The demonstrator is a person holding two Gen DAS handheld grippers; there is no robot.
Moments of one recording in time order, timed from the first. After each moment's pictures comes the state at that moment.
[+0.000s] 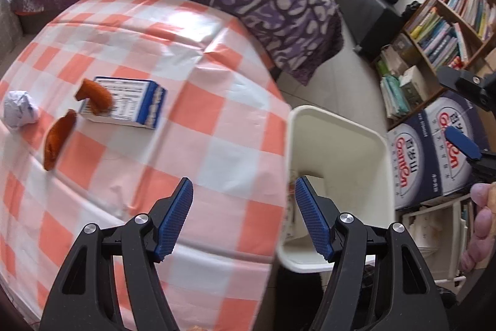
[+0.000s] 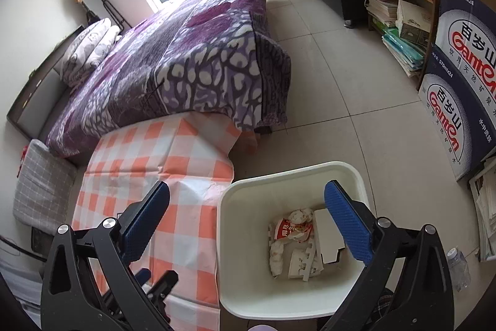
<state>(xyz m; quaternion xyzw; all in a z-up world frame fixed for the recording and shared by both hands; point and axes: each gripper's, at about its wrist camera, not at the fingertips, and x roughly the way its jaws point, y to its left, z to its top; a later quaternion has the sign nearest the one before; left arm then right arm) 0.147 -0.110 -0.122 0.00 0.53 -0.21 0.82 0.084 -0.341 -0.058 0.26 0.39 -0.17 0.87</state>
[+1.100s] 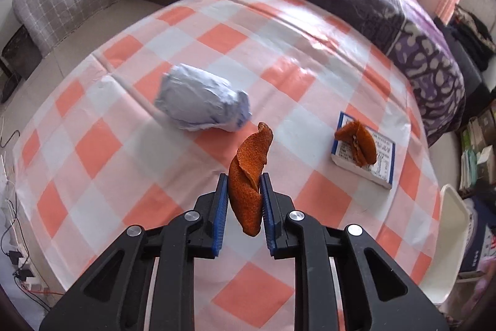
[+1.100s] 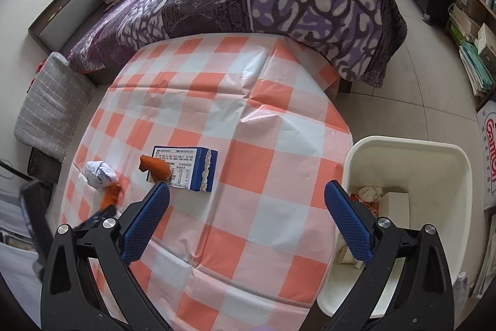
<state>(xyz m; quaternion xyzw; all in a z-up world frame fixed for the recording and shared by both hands) 0.213 0.106 -0.126 -0.07 0.52 -0.01 0.85 0.178 -0.184 -0.104 0.15 0.48 -0.03 0.86</state>
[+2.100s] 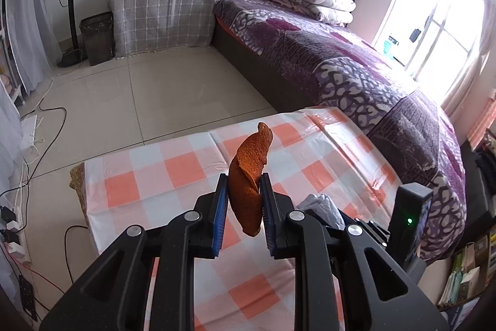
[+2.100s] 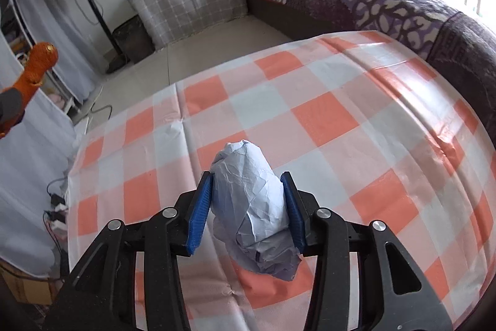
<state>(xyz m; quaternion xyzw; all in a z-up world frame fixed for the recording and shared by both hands) 0.207 0.238 -0.037 -0.19 0.36 0.13 0.90 0.307 0.062 -0.138 -0.03 0.43 0.28 0.86</state>
